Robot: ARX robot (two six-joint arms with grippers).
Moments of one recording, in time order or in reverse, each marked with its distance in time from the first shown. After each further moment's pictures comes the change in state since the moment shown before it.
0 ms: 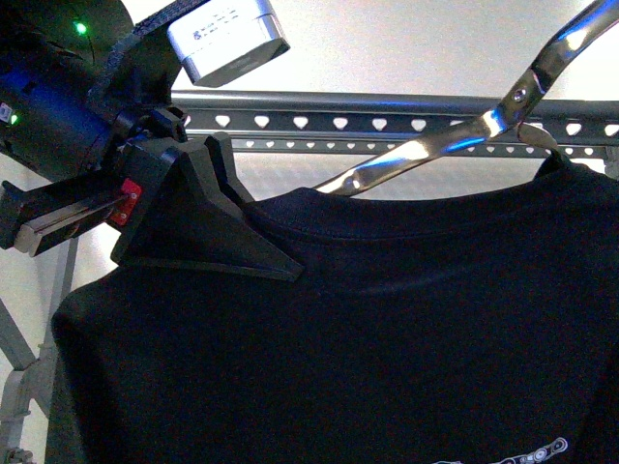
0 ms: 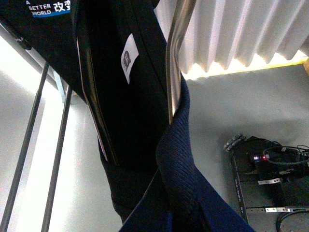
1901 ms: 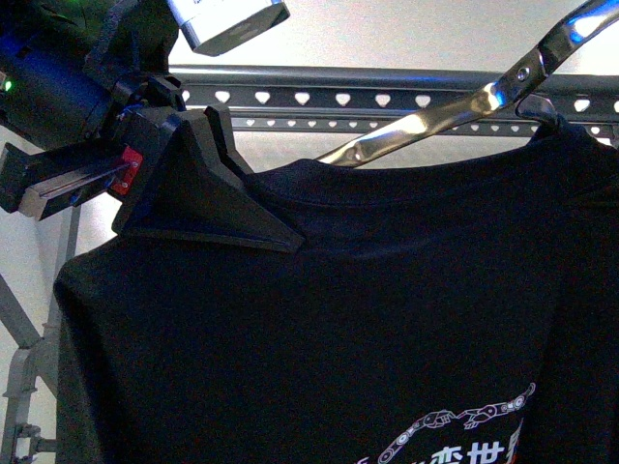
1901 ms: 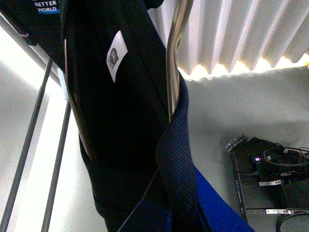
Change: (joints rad) left arm -0.002 0.000 0.000 0.007 -0.010 -0.020; right arm 0.573 0.743 0.738 -0.132 0.508 -0.713
